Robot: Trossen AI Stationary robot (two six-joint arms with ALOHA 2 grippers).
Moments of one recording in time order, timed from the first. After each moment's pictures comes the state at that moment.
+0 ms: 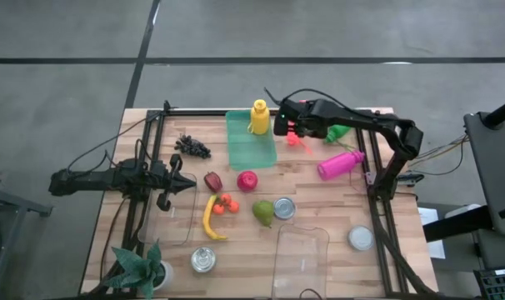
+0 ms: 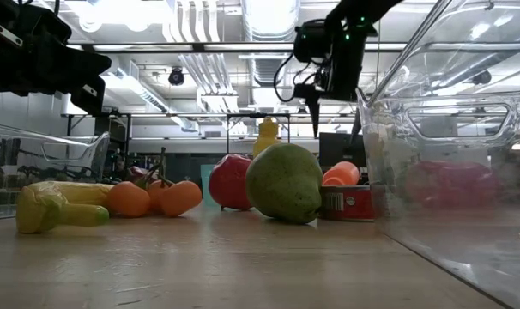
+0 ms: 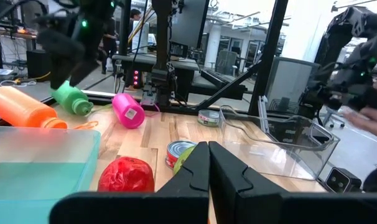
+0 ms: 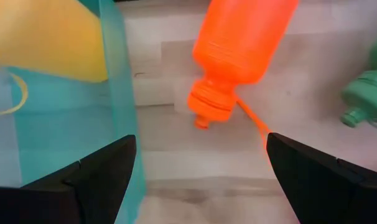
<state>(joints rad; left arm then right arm) 0.00 0.02 0.00 0.04 0.12 -0.15 -0.44 1.74 1.43 -0.97 0.27 1.18</state>
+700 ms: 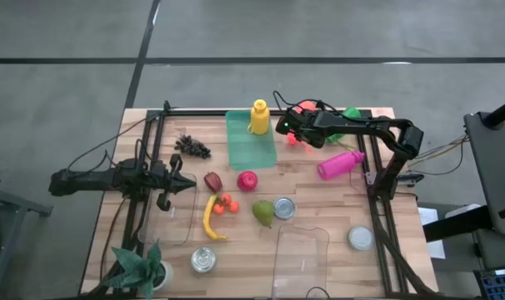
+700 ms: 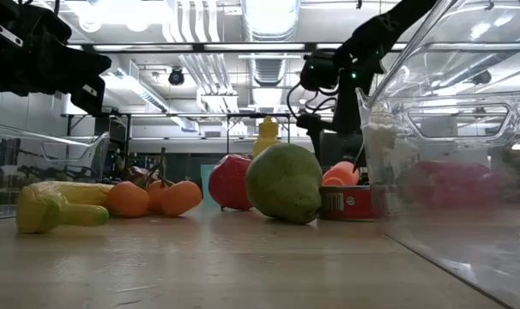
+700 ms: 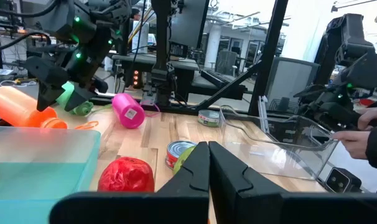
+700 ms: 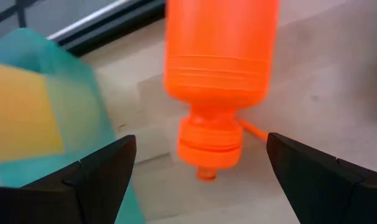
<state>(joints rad) 0.00 0.02 0.00 0.04 0.12 -0.15 -0.47 1.74 1.16 -0.61 0.37 1.42</state>
